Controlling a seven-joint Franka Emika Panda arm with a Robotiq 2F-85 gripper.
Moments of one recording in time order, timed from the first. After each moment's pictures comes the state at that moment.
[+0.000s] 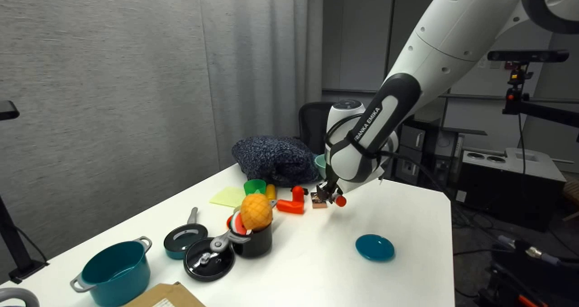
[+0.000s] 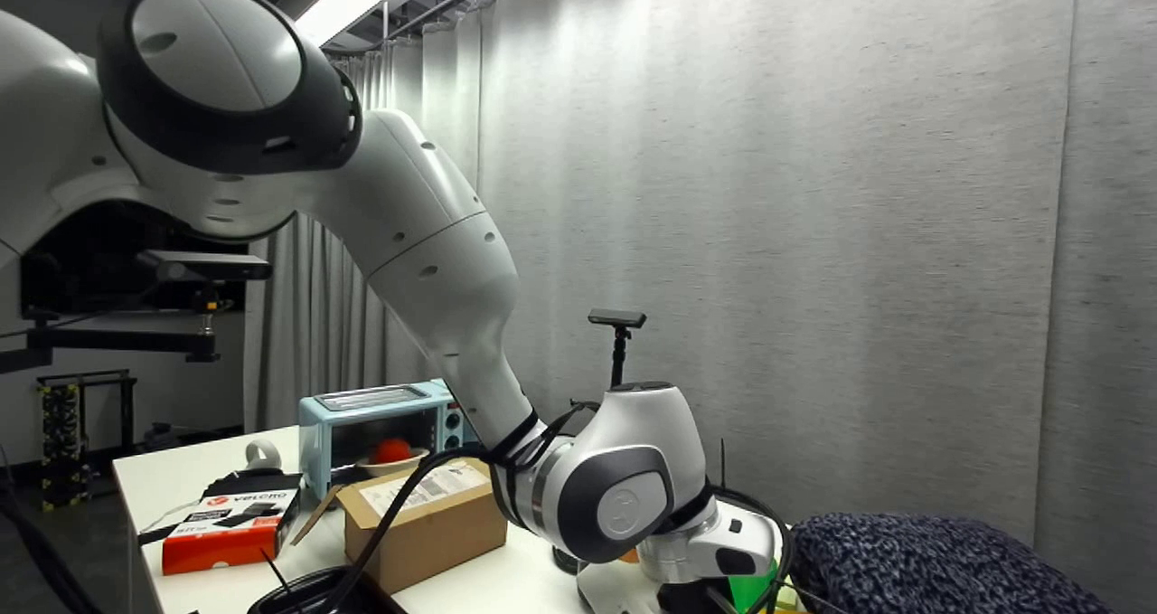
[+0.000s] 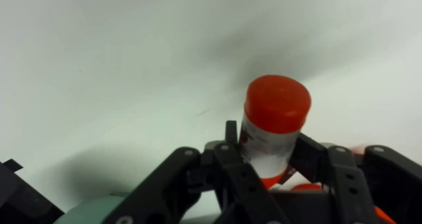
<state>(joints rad) 0.14 0.63 -0.41 -2.01 0.07 2.81 0.24</state>
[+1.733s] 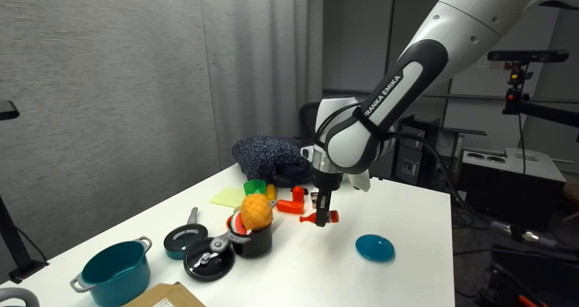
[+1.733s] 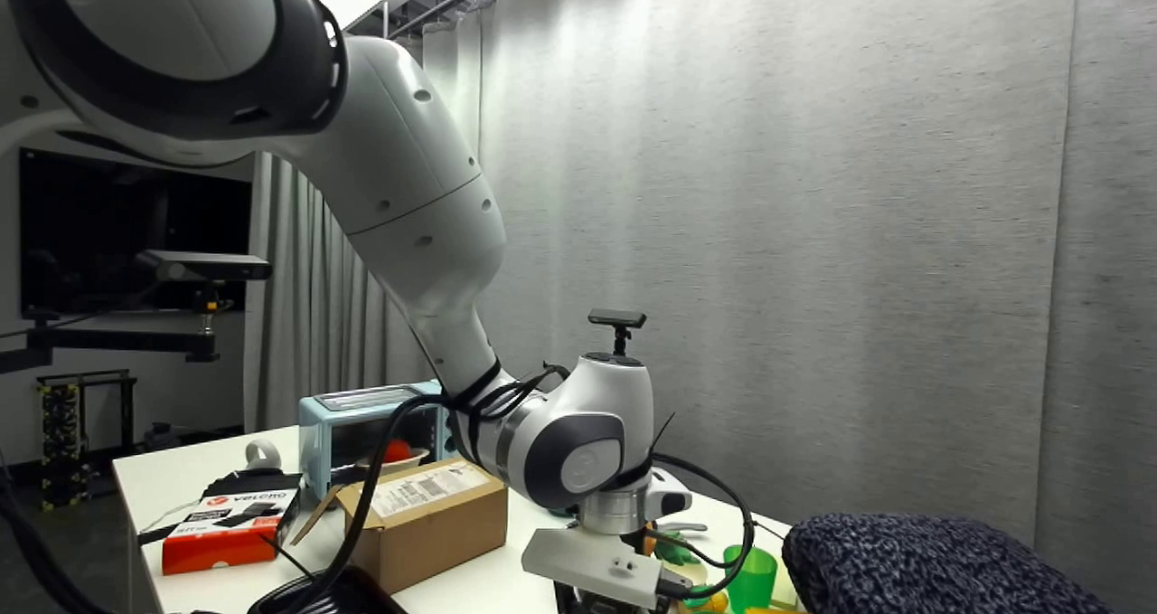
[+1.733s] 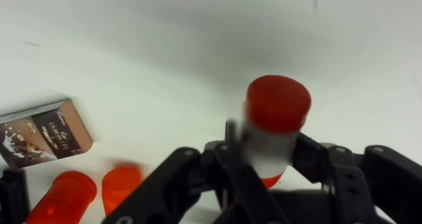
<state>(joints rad) -0.23 0.50 0.11 -2.07 -0.04 2.66 -0.45</state>
